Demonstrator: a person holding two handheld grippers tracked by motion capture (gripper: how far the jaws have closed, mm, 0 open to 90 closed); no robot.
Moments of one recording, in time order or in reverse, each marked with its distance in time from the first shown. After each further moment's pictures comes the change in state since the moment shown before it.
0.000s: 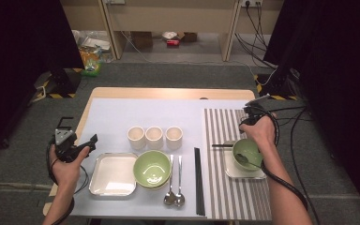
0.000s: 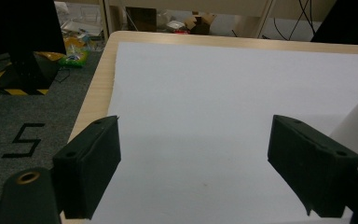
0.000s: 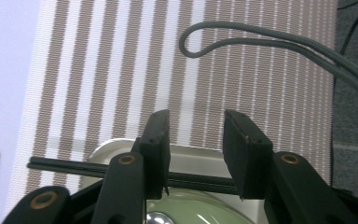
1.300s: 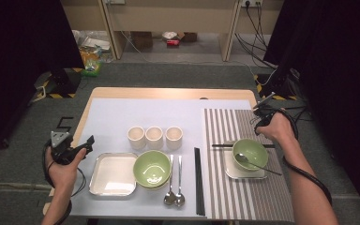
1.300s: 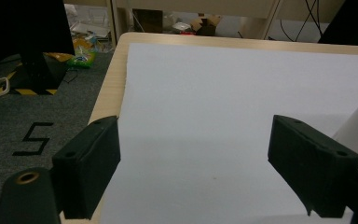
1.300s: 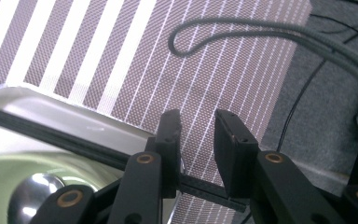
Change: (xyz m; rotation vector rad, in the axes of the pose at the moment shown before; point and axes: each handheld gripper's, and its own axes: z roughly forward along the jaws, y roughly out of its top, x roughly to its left) left arm 0.005 -0.001 -0.010 -0.006 0.025 0.000; right arm -0.048 0.005 0.007 0.092 -0.054 -0.264
